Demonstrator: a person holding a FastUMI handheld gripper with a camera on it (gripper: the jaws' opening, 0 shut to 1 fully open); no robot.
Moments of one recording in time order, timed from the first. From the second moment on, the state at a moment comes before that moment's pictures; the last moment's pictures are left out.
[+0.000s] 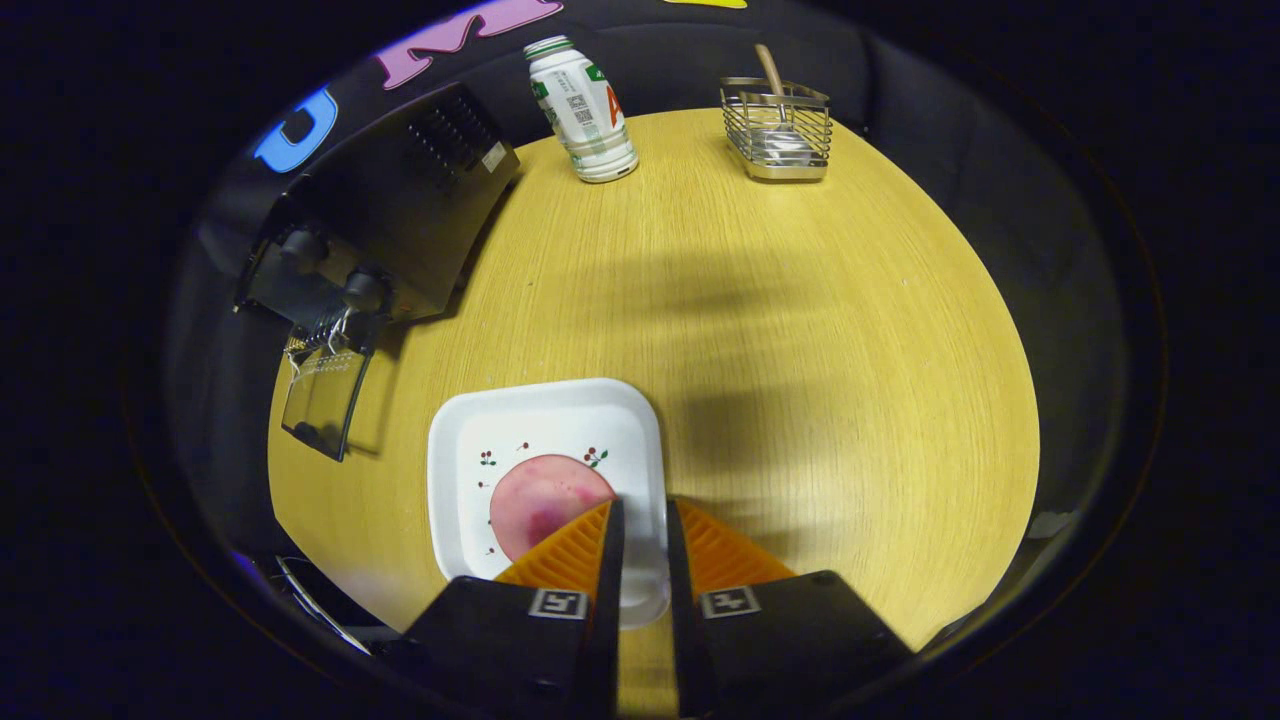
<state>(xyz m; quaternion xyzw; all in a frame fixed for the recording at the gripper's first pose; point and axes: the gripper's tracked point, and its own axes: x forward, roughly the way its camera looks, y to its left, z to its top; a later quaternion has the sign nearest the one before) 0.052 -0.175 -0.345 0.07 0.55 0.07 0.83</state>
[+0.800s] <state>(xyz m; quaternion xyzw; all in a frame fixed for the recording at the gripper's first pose) 0.046 -0.177 -0.348 0.20 0.59 0.04 0.78</state>
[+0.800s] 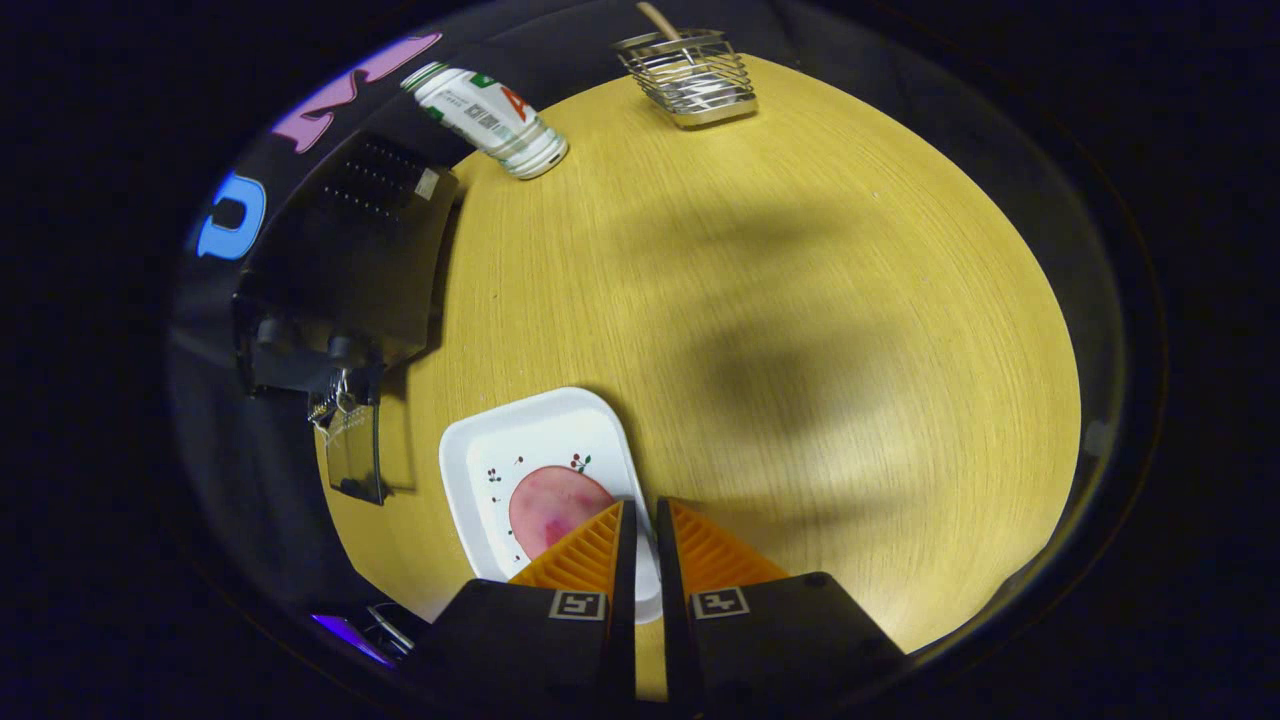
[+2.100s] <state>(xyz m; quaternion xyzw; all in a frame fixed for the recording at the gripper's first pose) -0.015 -0.093 -0.297 0.42 0.50 0.05 0.76</state>
